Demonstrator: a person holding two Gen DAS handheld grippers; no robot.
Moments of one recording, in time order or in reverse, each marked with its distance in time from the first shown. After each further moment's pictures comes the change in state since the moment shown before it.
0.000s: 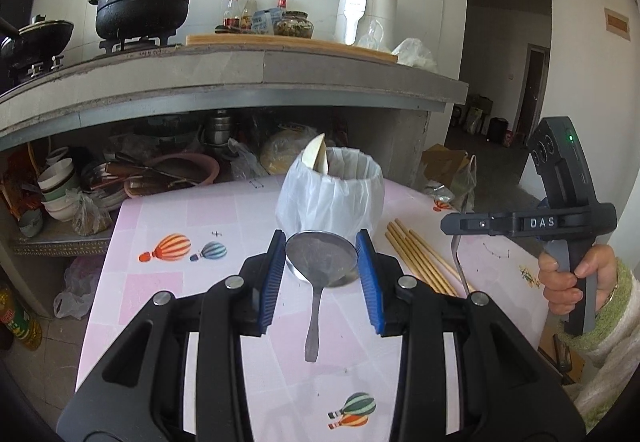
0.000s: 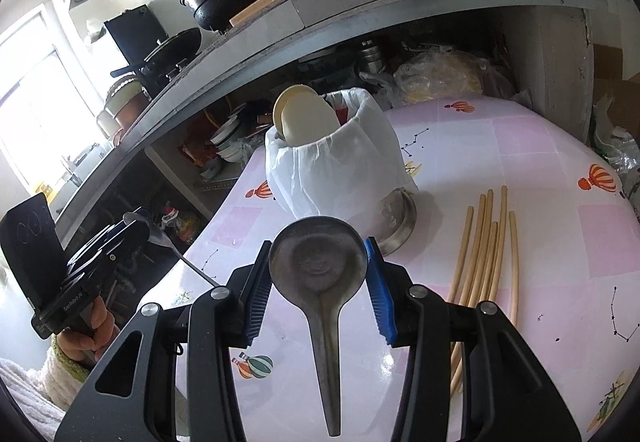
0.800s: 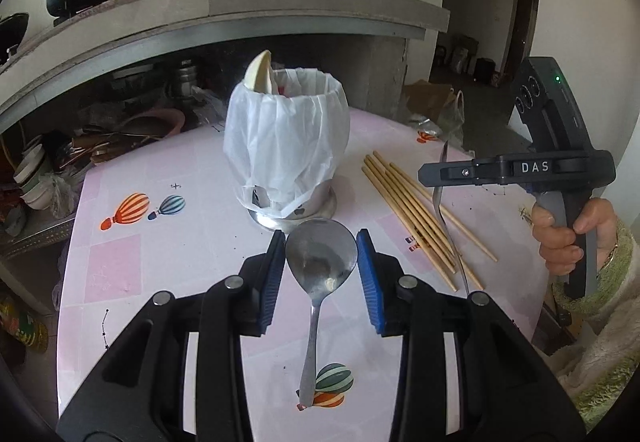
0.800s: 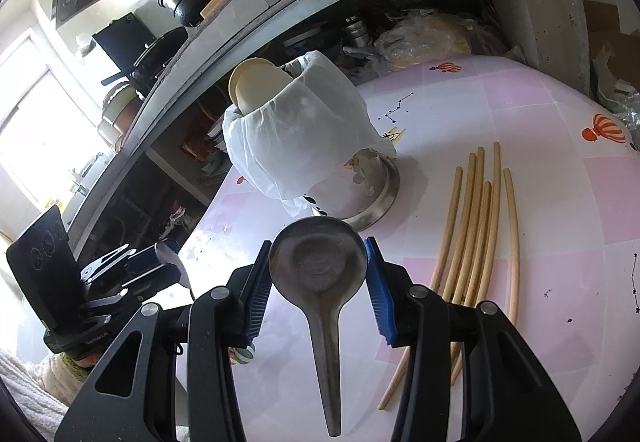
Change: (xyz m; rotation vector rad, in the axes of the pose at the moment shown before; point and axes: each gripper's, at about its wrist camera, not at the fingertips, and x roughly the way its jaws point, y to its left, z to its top) left arm 0.041 -0.033 -0.028 0.075 0.214 -0.039; right arm 0.020 -0.045 -0.020 0.087 0.062 0.051
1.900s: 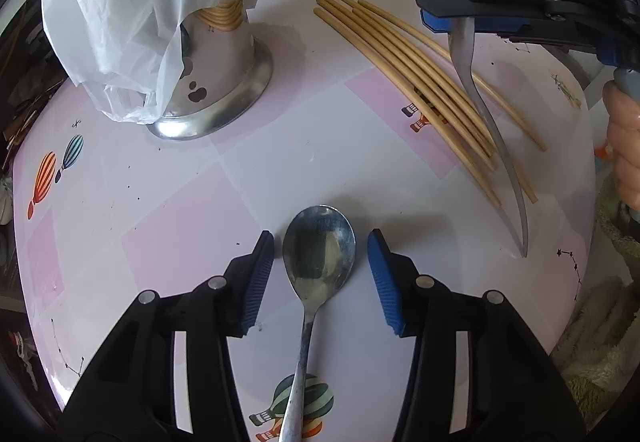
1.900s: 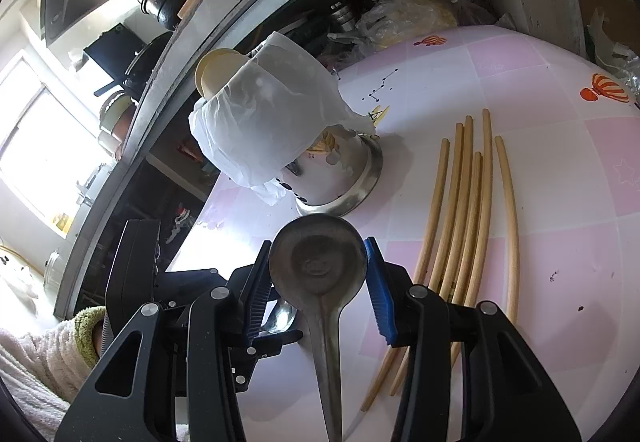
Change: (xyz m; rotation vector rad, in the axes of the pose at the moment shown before) left arm 0.145 -0.053 -0.035 0.186 0.512 -0.055; right arm 0.015 -0.034 -0.010 0.081 0.027 0.037
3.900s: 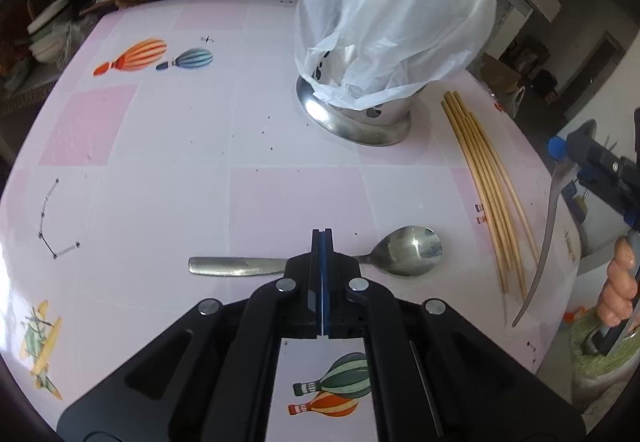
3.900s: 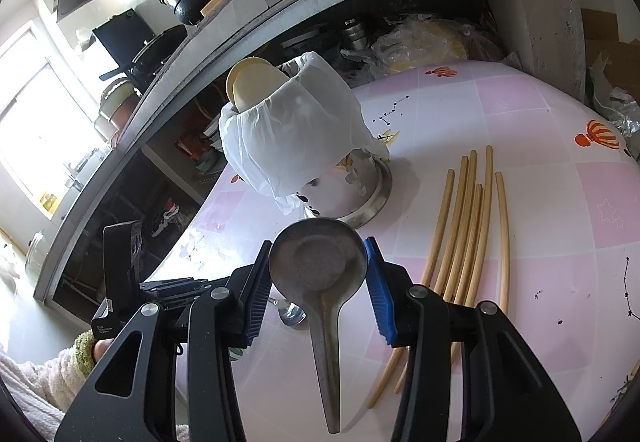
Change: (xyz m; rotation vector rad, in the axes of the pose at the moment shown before) left arm -0.035 0.089 -0.049 -0.516 -0.214 0.007; right arm -0.017 0.032 0.003 -0.100 -0.039 -0.059
